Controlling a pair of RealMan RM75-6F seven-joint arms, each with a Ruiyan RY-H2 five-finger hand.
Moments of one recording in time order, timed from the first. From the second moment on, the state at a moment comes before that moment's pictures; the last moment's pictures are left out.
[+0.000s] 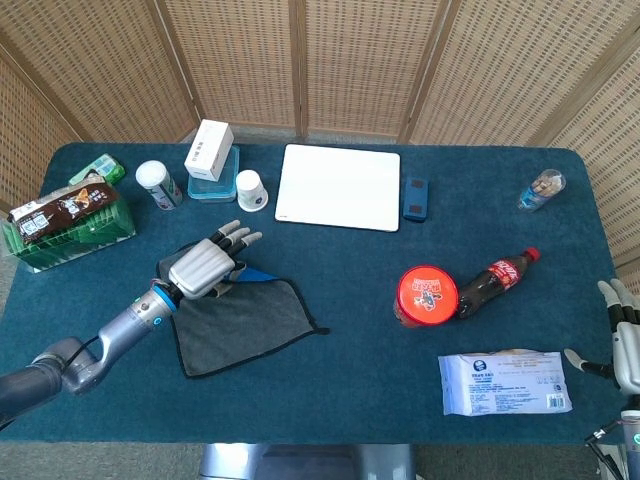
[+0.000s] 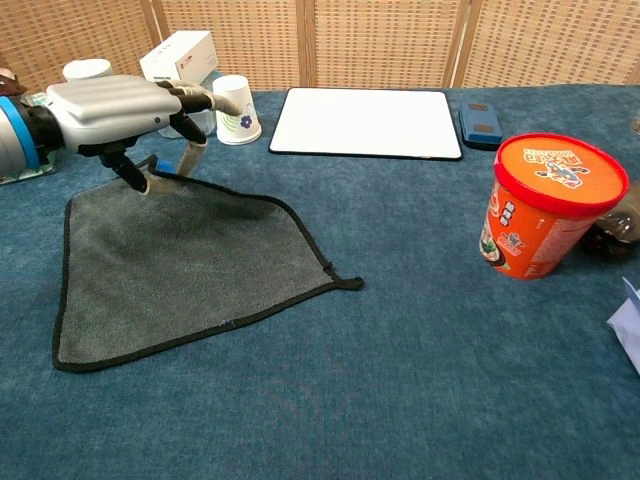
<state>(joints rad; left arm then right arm) -0.85 -1.48 0.05 -1.13 1.61 1.03 -0.09 0.08 -1.05 0.15 -1.69 -1.22 1.36 -0.01</state>
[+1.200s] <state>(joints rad) -0.73 -1.35 0.18 -1.35 1.76 1.09 -0.05 0.08 -1.05 0.14 -1.69 -1.22 1.36 0.00</state>
